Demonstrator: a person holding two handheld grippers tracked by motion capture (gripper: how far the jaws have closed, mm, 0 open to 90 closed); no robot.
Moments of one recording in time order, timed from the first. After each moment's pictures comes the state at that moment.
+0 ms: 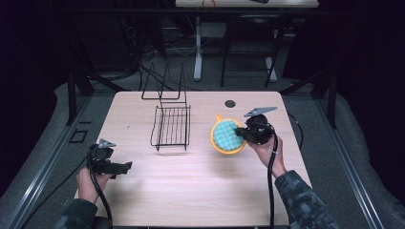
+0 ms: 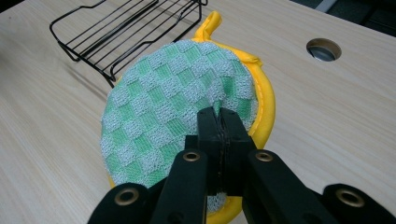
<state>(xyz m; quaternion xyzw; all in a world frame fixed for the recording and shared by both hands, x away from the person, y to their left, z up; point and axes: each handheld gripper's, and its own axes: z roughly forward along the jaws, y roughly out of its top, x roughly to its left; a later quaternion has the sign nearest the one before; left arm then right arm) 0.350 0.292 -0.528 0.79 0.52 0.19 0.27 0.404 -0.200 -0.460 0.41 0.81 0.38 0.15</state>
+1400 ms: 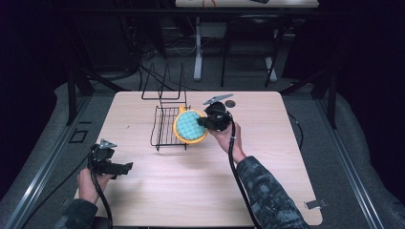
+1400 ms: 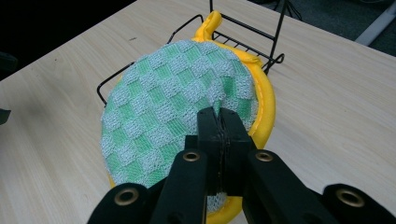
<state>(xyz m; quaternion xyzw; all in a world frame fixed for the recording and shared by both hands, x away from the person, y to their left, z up) 0.349 0.290 -0.529 0.79 0.52 0.18 0.27 0.454 -0.087 -0.459 0.38 0.82 0.42 0.12</state>
